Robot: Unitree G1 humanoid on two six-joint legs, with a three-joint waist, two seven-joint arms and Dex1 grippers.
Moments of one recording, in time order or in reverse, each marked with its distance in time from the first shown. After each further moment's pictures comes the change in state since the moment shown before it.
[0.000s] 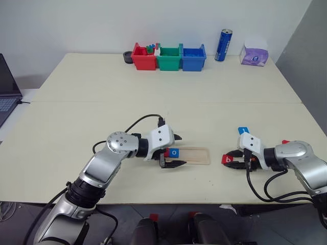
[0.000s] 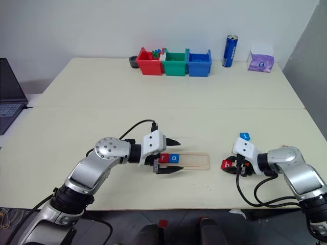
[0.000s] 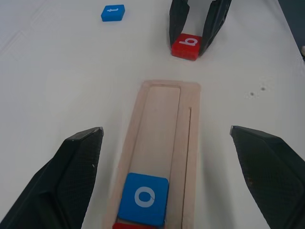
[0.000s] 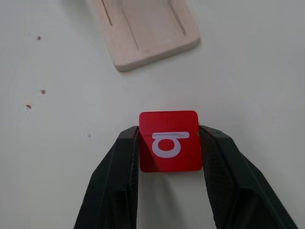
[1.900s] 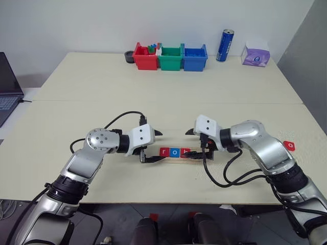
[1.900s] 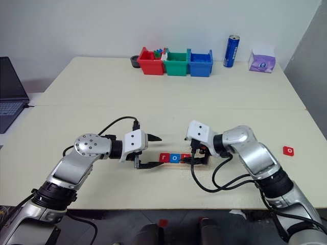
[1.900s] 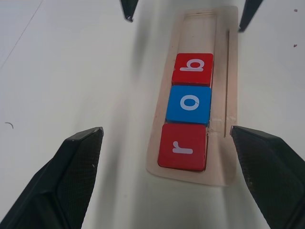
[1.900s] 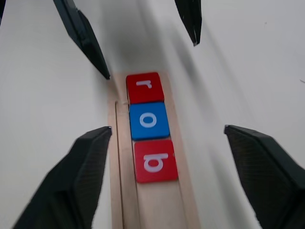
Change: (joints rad) left arm 0.013 0.101 0.060 0.147 0.070 -0.200 -0.041; right arm -0.300 0.294 0.205 -0.048 -0.102 0.153 -0.083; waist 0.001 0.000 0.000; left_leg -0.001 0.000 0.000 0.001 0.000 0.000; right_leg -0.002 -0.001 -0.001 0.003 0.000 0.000
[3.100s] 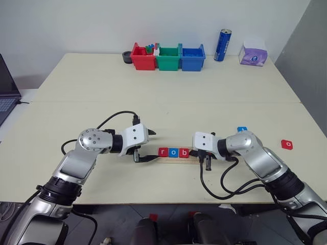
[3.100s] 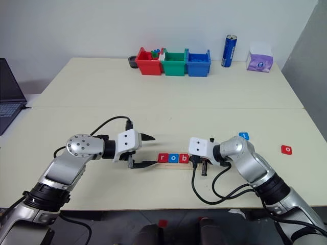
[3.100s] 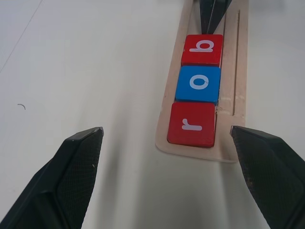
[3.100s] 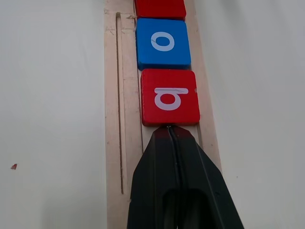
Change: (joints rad) left arm 0.025 0.047 0.036 0.012 0.000 -0.020 -0.004; right arm 0.011 0.011 0.123 0.116 -0.195 -0.150 0.007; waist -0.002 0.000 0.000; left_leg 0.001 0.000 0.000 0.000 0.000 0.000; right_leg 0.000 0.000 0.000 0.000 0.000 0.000
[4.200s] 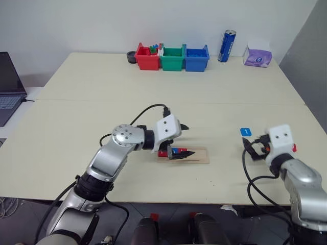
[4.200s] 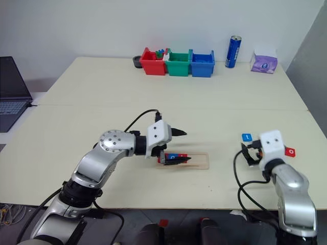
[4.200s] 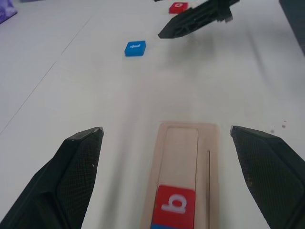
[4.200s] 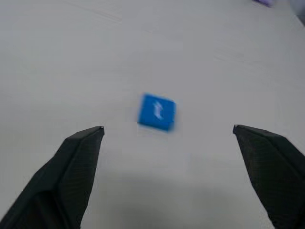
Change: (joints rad) left arm -0.147 -0.283 -0.109 -0.175 -0.049 0.300 0.102; right arm 0.597 0.284 -0.833 -0.390 0.042 0.201 -0.708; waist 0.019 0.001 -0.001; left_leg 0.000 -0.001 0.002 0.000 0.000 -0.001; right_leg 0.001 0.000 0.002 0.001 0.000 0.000
